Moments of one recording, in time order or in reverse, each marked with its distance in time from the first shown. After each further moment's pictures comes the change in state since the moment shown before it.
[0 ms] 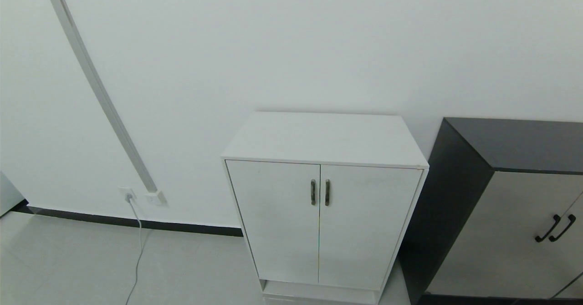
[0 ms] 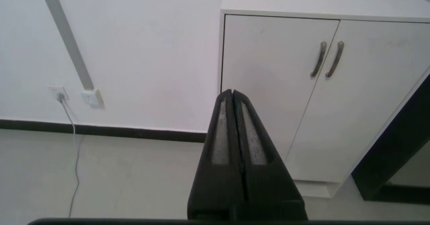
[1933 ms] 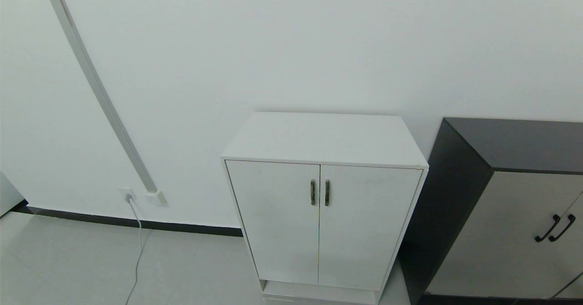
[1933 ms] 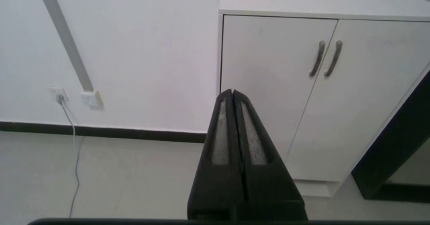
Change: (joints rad) left arm 0.000 0.000 0.000 0.000 -0.006 0.006; right arm -0.108 -0.465 0.003 0.051 -0.096 0.179
